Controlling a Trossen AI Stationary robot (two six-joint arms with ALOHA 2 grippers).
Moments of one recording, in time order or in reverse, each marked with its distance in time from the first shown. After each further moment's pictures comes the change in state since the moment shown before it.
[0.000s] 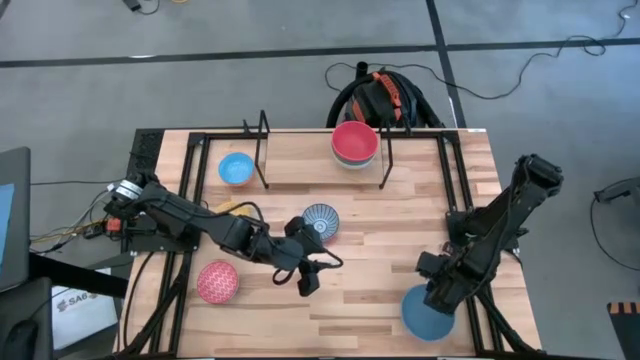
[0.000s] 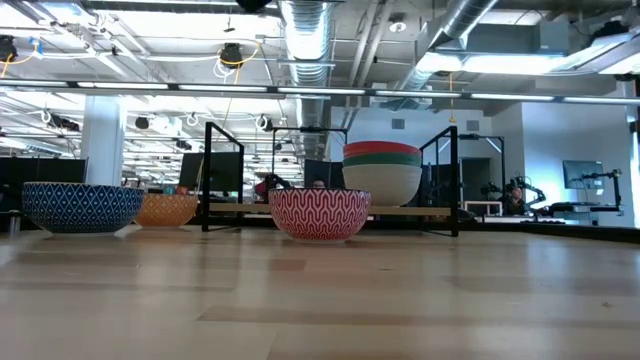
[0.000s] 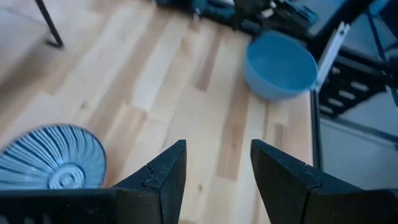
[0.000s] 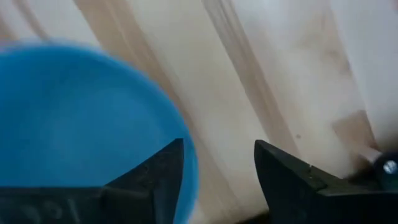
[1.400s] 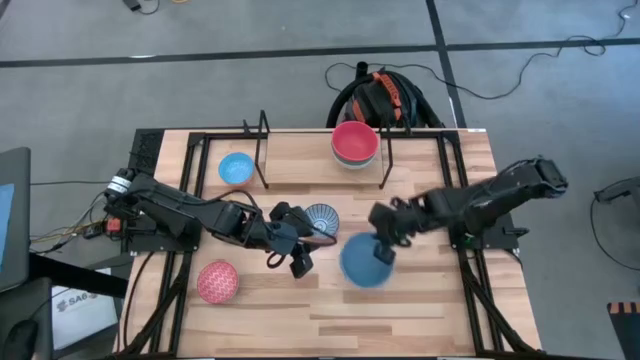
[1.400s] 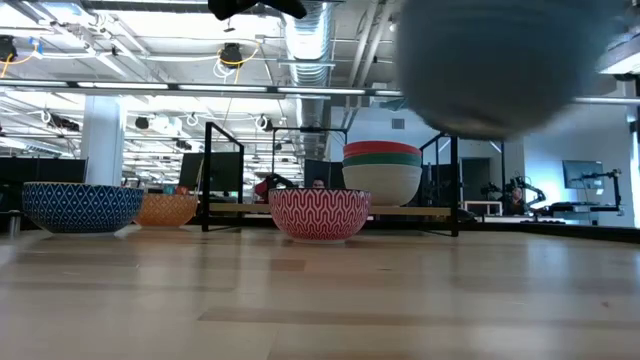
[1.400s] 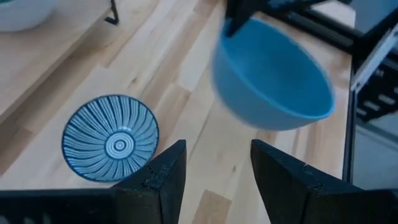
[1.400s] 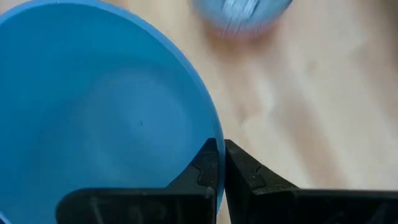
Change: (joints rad) left arm 0.063 -0.079 0.000 -0.190 -0.024 -0.086; right arm -0.636 -0.007 0.216 0.218 0.048 -0.720
